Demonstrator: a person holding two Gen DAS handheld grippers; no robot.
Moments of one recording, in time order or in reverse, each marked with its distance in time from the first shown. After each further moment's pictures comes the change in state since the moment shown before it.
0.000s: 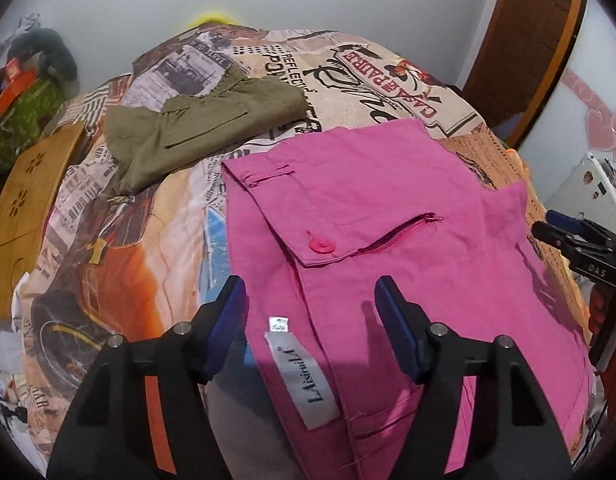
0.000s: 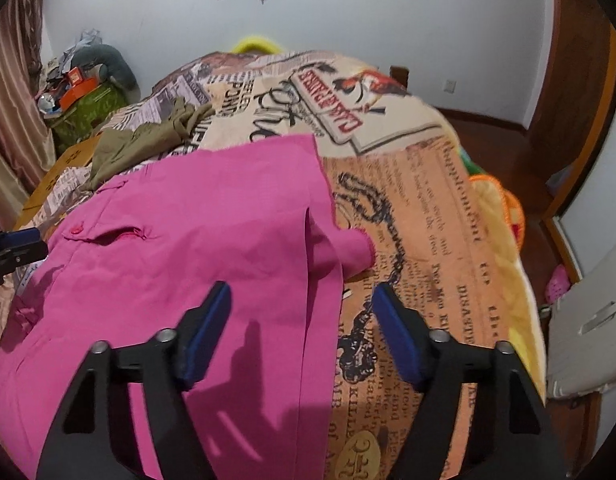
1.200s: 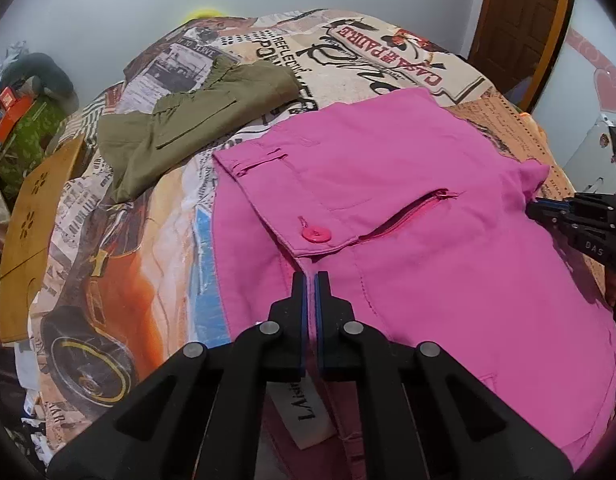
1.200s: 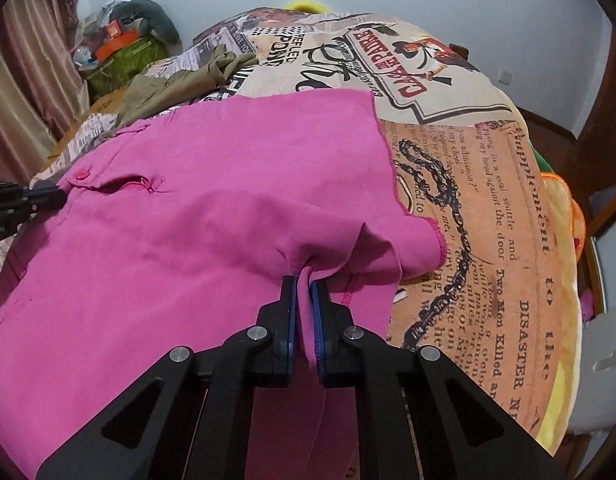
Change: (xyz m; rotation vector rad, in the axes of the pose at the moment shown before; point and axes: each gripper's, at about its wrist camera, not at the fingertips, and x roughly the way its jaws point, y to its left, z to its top) left arm 0.022 -0.012 0.002 0.094 0.066 0.092; right arm 0.044 0.009 0.002 -0.146 0.120 0.120
